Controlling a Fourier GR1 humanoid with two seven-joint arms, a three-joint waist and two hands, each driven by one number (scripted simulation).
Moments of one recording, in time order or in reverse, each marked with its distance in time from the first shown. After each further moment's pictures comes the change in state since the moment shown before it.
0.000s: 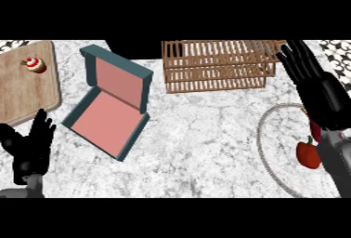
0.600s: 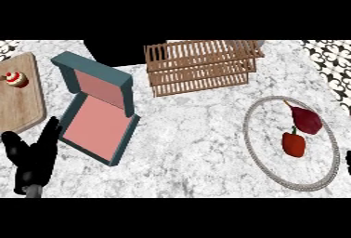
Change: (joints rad) left arm 0.066 0.017 -0.041 -0.034 0.032 -0.126 0.014; right arm 0.497 0.057 -0.418 0.363 -0.173 -0.168 -0.125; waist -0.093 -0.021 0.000
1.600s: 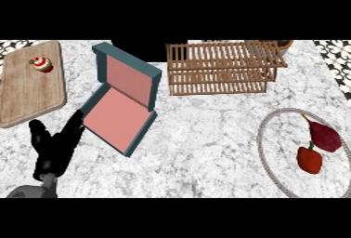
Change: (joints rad) left arm -0.089 -0.041 -0.040 0.070 -0.022 -0.155 0.029; right arm 0.276 -0.193 -0.122 0.082 -0.097 0.519 -0.049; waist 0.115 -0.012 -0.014
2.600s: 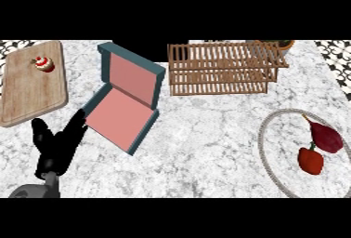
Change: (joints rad) left arm -0.004 -0.045 0.046 -0.002 -0.053 -0.044 0.022; right arm -0.154 -0.047 0.142 -0.352 0.156 -0.358 0.645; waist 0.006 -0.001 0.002
